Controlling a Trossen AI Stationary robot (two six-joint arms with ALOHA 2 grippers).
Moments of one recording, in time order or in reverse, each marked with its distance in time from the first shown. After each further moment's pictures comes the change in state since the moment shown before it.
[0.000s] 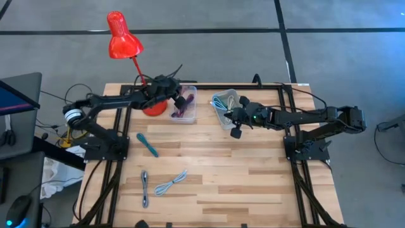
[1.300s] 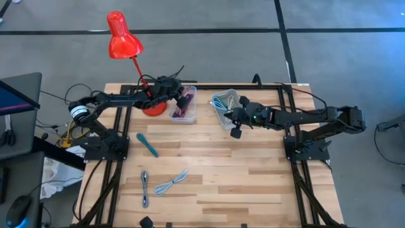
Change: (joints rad) left arm 0.013 0.074 0.000 0.067 0.027 -0.026; right arm 0.000 0.000 0.000 0.000 0.000 0.000
